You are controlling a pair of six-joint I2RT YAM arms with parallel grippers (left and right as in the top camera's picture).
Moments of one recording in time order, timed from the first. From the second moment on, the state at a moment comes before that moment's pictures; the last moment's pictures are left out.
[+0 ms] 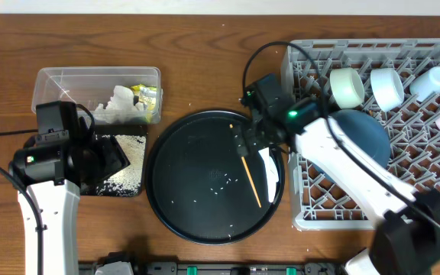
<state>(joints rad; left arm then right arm) 0.20 1.16 1.12 -1.25 0.12 -0.36 0.59 1.72 1.31 -0.82 -0.06 0.25</state>
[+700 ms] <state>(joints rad) 0.20 1.16 1.12 -1.25 0.12 -0.36 0.68 1.99 1.31 -0.78 0.03 0.39</state>
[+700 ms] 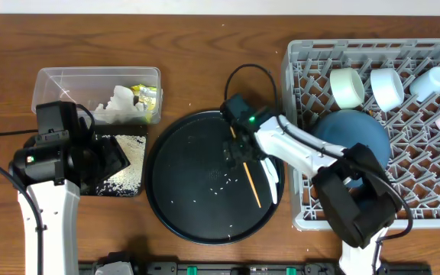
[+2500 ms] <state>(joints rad) 0.20 1.20 1.12 -1.25 0.12 -0.36 0.79 2.01 1.34 -0.80 0.13 0.48</state>
